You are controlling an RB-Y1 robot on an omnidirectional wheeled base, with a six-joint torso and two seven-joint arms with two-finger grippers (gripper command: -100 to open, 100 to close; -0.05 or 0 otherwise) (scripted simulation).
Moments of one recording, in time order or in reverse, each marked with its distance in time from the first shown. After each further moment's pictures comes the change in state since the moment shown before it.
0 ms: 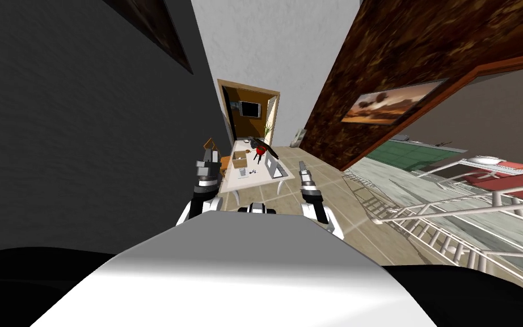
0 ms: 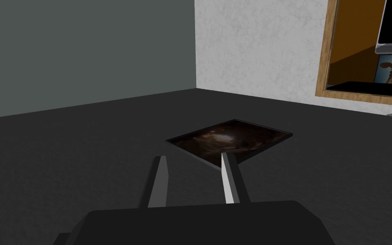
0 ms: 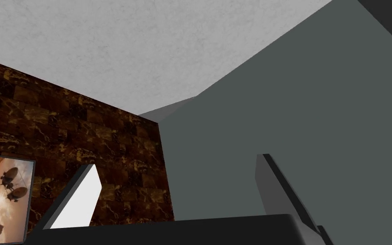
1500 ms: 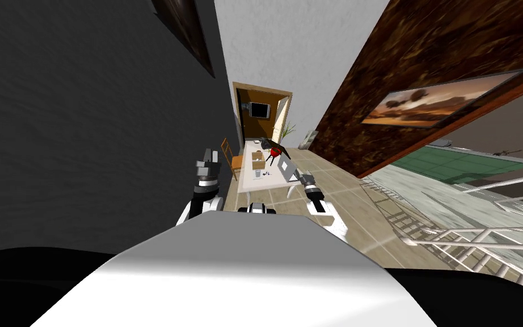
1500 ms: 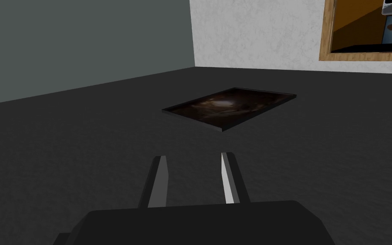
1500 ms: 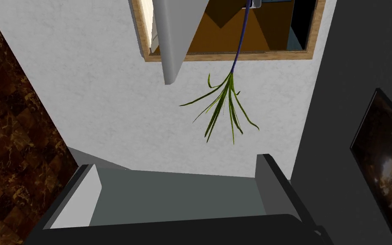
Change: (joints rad) left arm 0.000 0.000 0.000 0.000 0.000 0.000 0.000; right arm -0.102 -0.168 -0.087 0.281 0.319 0.145 0.284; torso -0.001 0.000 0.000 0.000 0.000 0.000
